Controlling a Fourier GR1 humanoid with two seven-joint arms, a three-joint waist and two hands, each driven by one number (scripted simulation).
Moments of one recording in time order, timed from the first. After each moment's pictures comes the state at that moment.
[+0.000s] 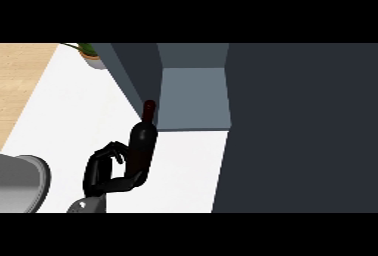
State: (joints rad) left arm -0.15 0.07 0.05 -0.84 0.15 -0.01 -0.78; right arm -0.63 -0.27 -0.01 -2.47 -0.12 -0.17 1.03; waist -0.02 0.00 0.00
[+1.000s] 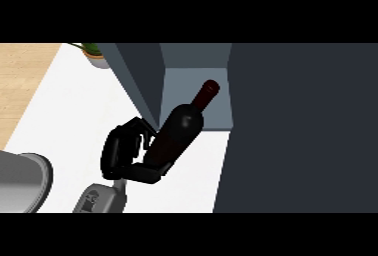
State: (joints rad) left arm -0.16 0.01 -0.18 -1.34 0.15 0.06 -0.53; right arm -0.61 -0.27 -0.03 -2.46 -0.13 -0.16 1.02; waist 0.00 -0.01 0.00
